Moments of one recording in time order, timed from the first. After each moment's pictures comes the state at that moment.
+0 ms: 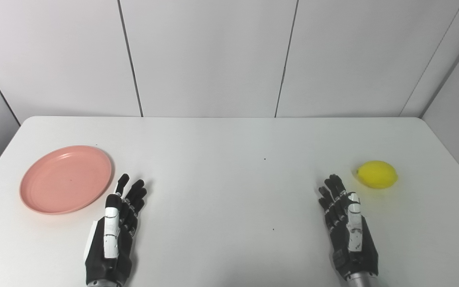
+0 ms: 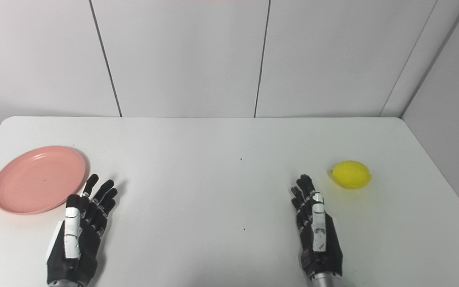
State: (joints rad) left arm 0.15 -0.07 0.06 -0.36 -0.19 0.17 -0.09; right arm 0.09 0.01 -0.06 -0.19 0.30 0.06 0.03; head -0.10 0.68
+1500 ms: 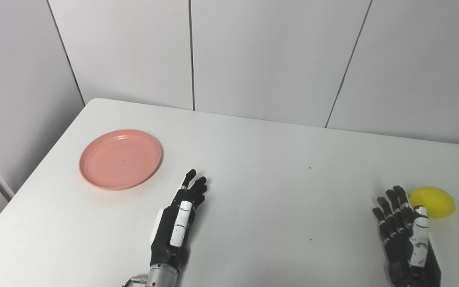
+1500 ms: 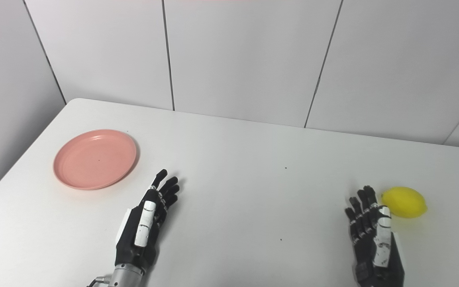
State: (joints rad) left arm 0.15 -0.12 -0.05 -0.19 -0.10 -0.01 -0.01; right arm 0.02 -0.10 -0.14 -0.05 0.40 0.04 0.17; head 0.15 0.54
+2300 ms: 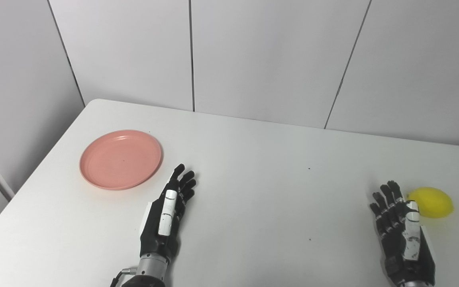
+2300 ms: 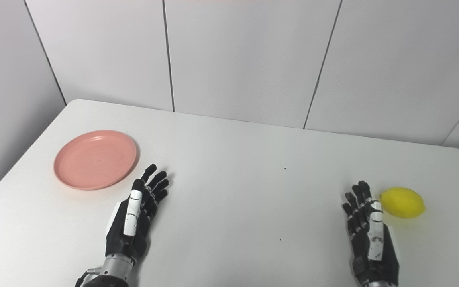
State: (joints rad) left arm 0.07 -0.10 0.04 -0.22 -0.17 0.13 -0.01; right arm -0.02 -0.09 -0.13 -0.01 0.33 0.00 0.18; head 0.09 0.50
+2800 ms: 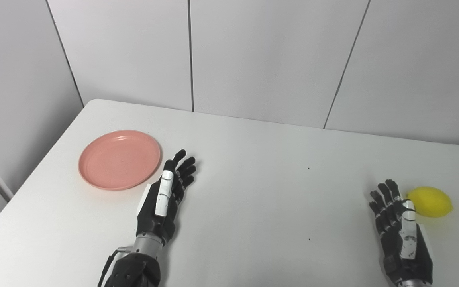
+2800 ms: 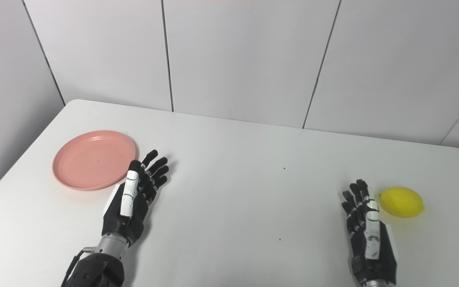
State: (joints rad) left arm -0.03 -0.03 0.05 -0.26 -0.22 0.23 -0.02; right arm -0.02 -0.08 -0.13 0.00 0.29 -0.04 0.18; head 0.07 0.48
